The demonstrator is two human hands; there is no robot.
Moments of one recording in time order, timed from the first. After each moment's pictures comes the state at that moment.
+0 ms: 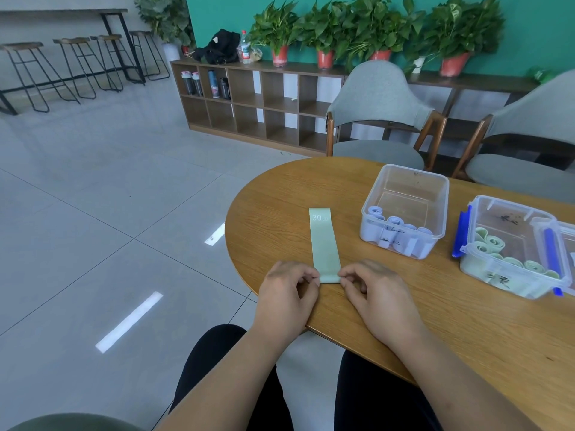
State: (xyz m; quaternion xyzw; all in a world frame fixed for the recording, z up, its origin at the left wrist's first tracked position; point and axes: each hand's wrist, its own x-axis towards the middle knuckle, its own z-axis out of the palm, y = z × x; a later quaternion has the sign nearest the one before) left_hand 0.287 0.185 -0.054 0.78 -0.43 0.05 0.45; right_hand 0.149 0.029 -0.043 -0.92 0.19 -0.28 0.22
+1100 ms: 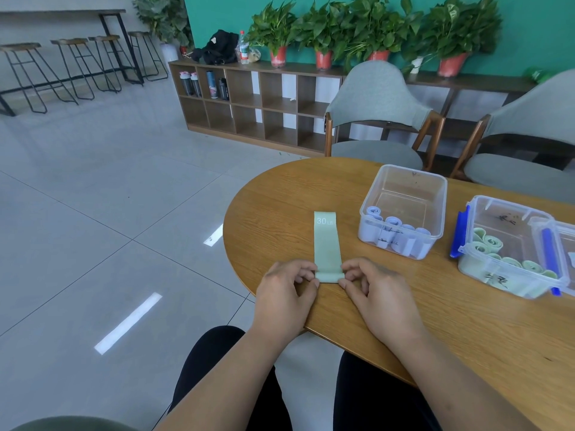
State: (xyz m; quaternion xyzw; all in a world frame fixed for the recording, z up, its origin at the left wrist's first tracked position) left_hand 0.287 0.181 -0.052 0.79 -0.39 0.02 0.47; right_hand 0.150 0.027 -0.046 -0.90 0.22 -0.29 0.24
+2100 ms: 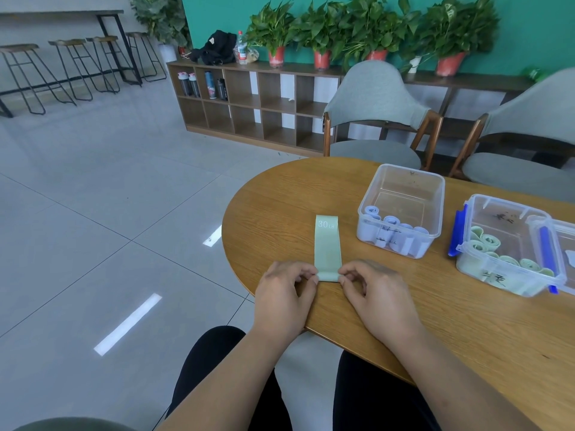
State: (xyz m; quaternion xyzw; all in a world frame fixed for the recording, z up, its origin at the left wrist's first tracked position) left_hand 0.285 0.179 -0.056 0.79 -0.40 0.05 0.46; right_hand 0.150 0.030 -0.041 -0.91 0.22 -0.30 0.21
